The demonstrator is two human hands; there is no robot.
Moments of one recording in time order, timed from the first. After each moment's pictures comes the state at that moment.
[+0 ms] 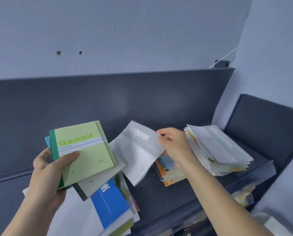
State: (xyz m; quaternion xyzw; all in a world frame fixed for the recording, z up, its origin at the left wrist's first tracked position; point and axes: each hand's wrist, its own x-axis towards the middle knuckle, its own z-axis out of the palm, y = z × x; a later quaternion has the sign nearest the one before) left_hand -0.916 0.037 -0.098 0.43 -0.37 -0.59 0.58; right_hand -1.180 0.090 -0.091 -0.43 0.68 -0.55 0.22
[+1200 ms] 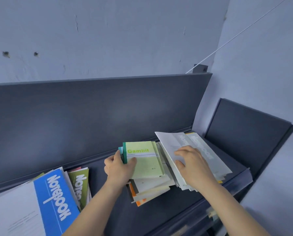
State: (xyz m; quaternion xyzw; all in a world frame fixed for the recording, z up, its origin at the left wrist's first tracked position) left_hand -1.137 0.020 -0.142 0.57 -0.65 -0.43 0.28; right_hand -1.304 0.139 -0.116 -0.51 0.83 -0.22 0.00
